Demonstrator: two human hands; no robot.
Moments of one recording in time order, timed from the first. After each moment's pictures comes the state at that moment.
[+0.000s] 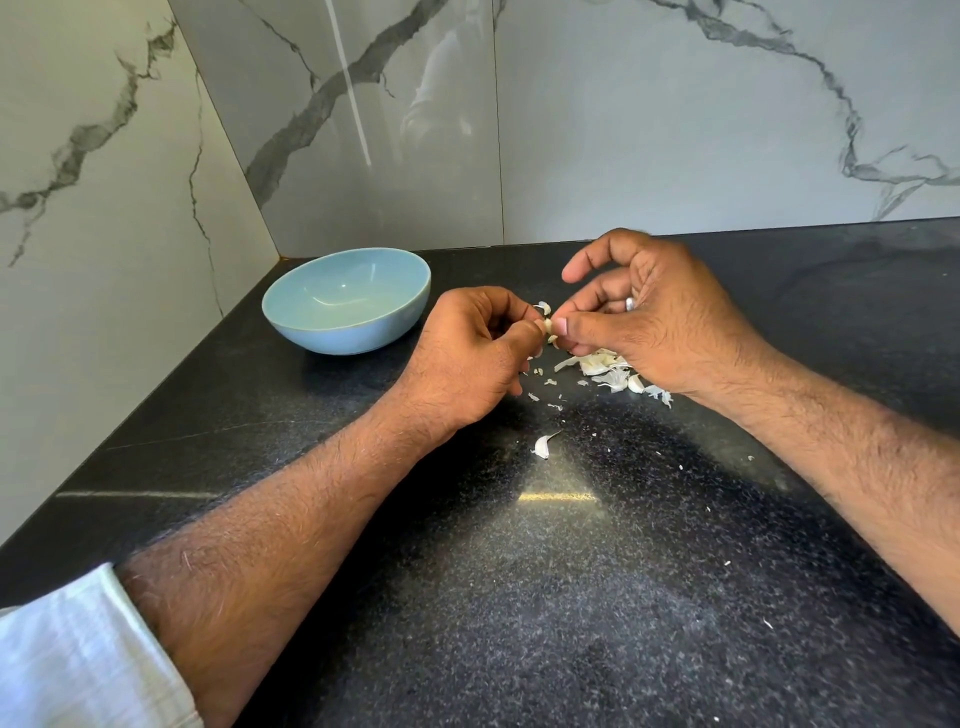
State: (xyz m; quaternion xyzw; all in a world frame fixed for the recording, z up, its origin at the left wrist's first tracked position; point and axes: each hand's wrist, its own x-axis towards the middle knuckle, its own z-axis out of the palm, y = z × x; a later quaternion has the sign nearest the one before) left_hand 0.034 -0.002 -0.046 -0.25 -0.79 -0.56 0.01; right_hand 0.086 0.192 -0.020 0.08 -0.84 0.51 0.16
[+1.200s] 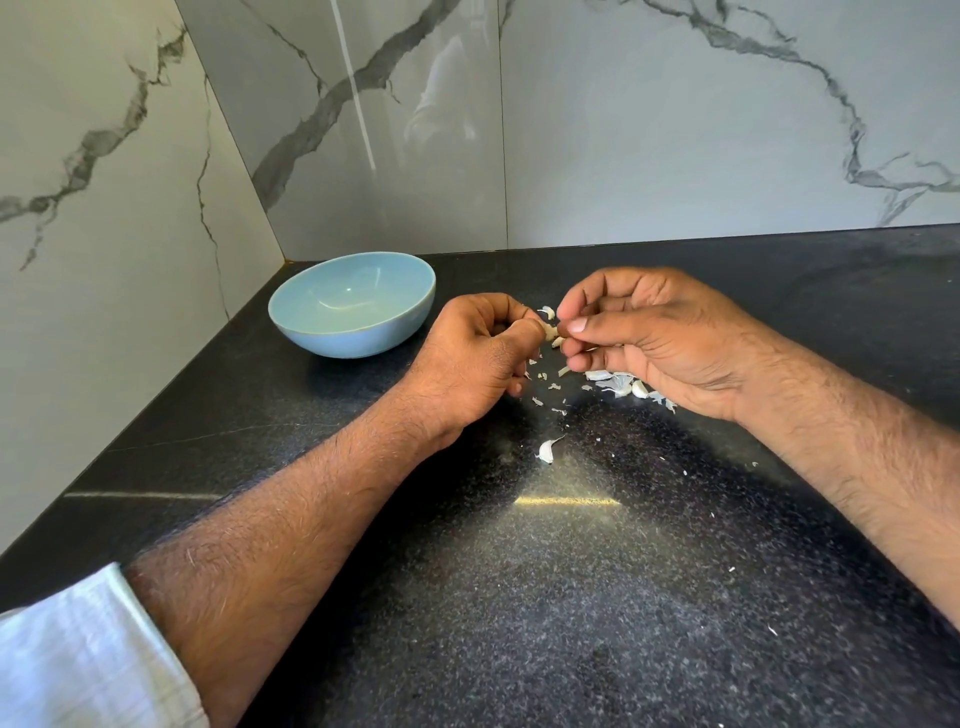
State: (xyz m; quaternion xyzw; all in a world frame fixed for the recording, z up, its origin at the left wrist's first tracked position) left_hand 0.037 -0.001 -0.042 -0.21 -0.75 -0.63 -0.06; right_hand 0.081 0.199 -0.024 0.08 -0.70 0.71 -0.02
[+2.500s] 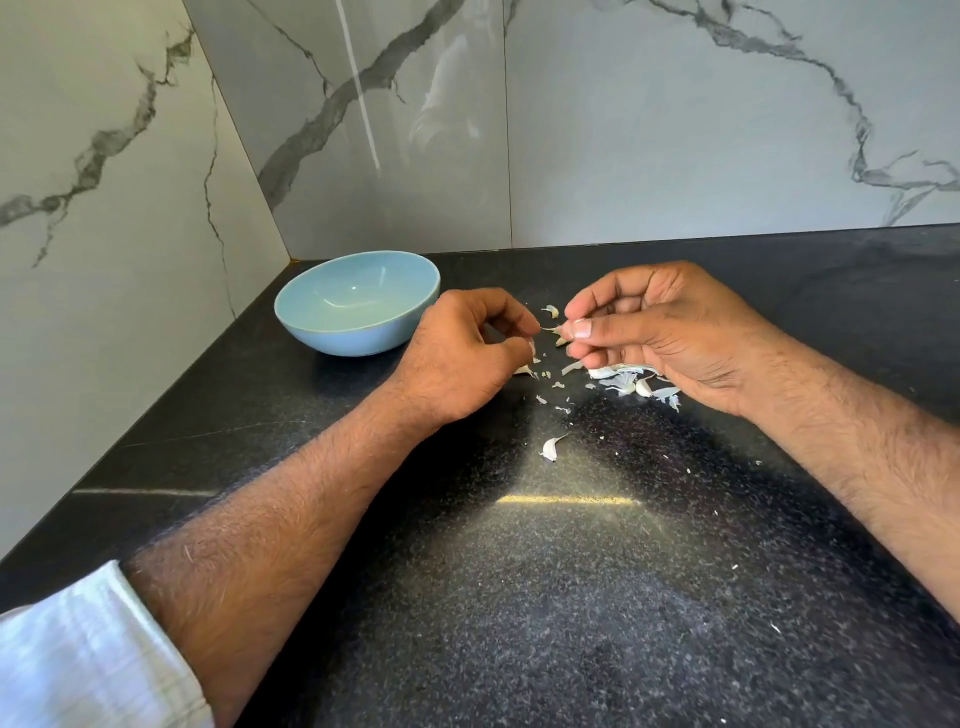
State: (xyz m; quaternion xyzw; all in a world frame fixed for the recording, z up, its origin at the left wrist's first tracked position) left_hand 0.024 -0.017 -0.042 -0.25 -0.85 -0.47 0.02; right_hand 0.084 0.203 -0.022 0.07 -0.74 0.67 0.01
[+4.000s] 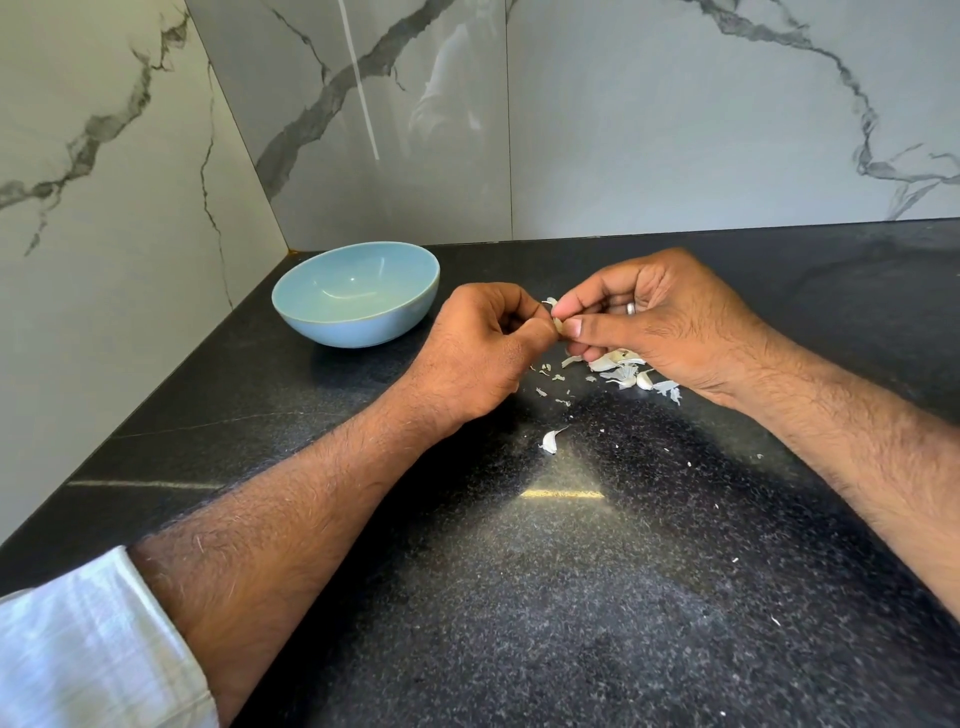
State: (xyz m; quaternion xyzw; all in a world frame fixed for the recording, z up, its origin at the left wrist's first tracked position) left_hand 0.036 -0.003 -0.044 -0.26 -0.80 -0.54 0.01; right_hand 0.084 0.195 -0.022 0.13 -0.82 0.54 0.11
